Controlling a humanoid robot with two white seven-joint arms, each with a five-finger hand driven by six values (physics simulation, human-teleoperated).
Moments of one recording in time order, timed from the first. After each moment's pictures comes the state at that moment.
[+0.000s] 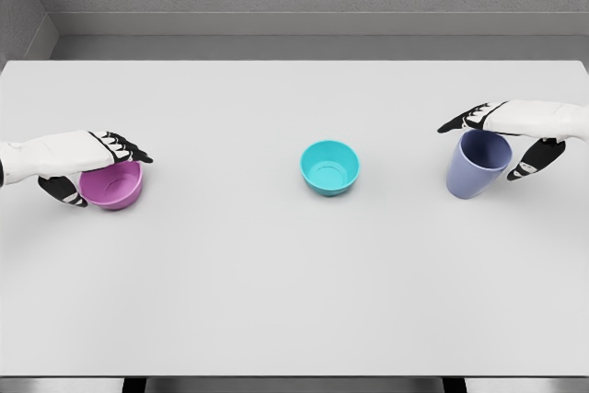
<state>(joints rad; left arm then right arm) -0.56 0.94 -0.64 -1.34 -0.39 -0.61 -0.50 -0.82 -1.02 0.89 -1.32 0.02 -0.58 0.61</state>
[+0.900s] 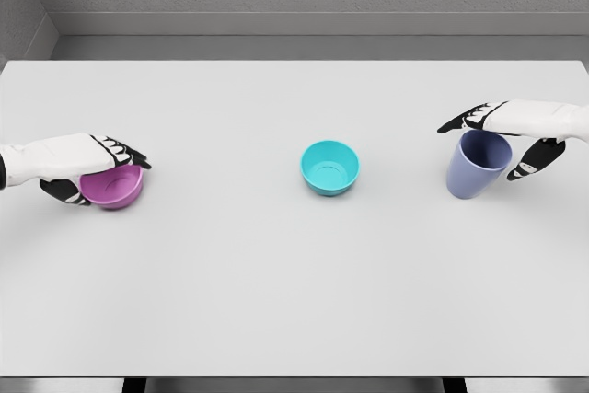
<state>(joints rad) -0.56 0.93 -0.64 -1.34 -0.43 -0.61 -0.50 -0.82 -1.02 0.89 -1.32 0.02 -0.58 0.61</state>
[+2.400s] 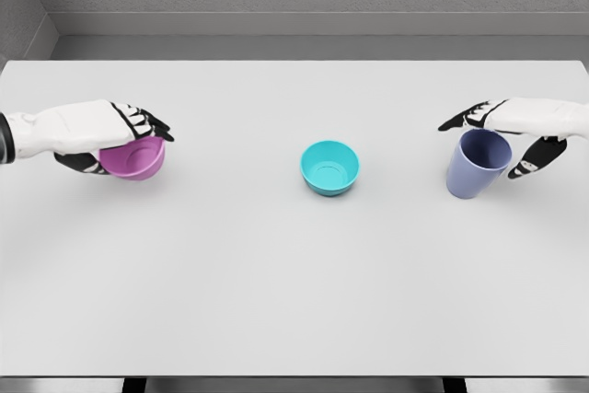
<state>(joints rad) -0.64 0.93 -0.64 -1.48 -0.43 -0.61 -0.50 -0.83 -1.02 0.88 -1.32 0.02 -0.58 0.61</state>
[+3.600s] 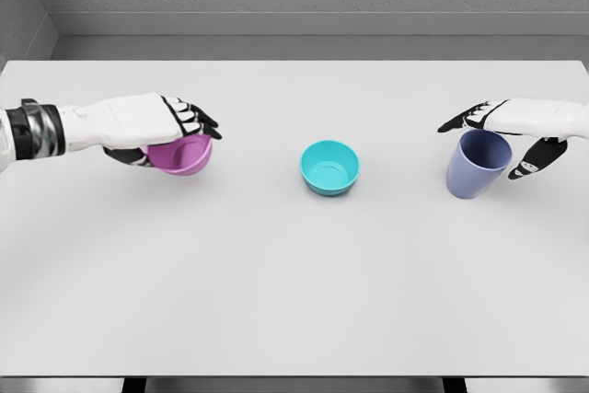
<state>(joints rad) -0.69 0.82 -0.68 -1.52 -0.47 -0.61 -0.51 -0.83 -1.03 0.89 -1.34 0.02 -0.58 0.61</state>
